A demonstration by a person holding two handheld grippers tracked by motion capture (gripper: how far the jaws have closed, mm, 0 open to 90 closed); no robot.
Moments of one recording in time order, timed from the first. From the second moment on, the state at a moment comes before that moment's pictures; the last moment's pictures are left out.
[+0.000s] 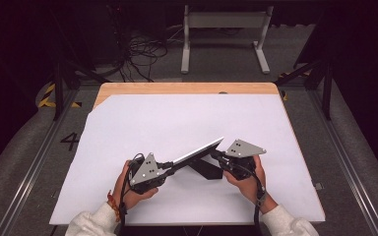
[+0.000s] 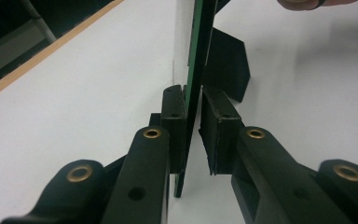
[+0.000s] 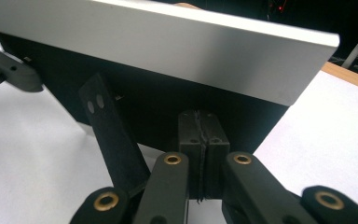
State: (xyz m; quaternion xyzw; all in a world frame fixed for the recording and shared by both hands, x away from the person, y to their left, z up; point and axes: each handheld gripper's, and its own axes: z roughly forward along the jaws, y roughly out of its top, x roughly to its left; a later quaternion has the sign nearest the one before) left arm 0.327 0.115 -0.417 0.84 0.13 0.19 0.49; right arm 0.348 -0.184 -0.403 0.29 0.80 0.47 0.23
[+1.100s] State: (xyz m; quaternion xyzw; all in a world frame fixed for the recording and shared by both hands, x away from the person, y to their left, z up) left arm 0.310 0.115 -0.415 0.85 0.13 0.16 0.49; right arm 0.358 -0.177 -0.397 0.29 0.79 0.49 0.23
